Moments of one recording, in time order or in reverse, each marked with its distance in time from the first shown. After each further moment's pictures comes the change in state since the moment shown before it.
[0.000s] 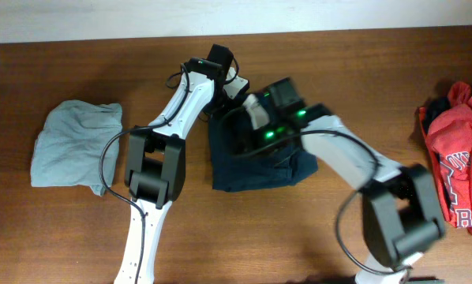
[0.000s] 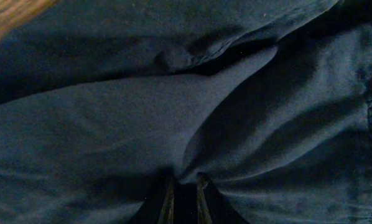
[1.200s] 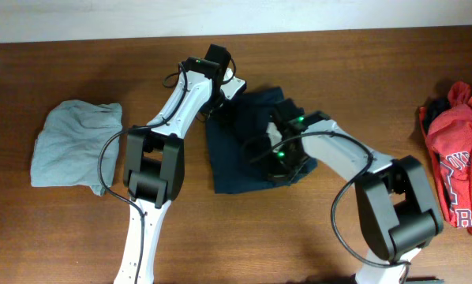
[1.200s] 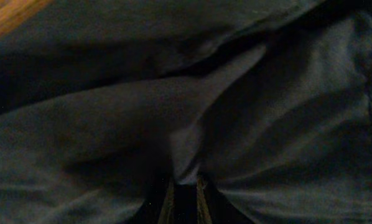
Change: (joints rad) left arm 0.011 0.002 0.006 -0.034 -0.011 -0.001; right arm -0.060 0.022 -0.079 -0.320 0.407 0.050
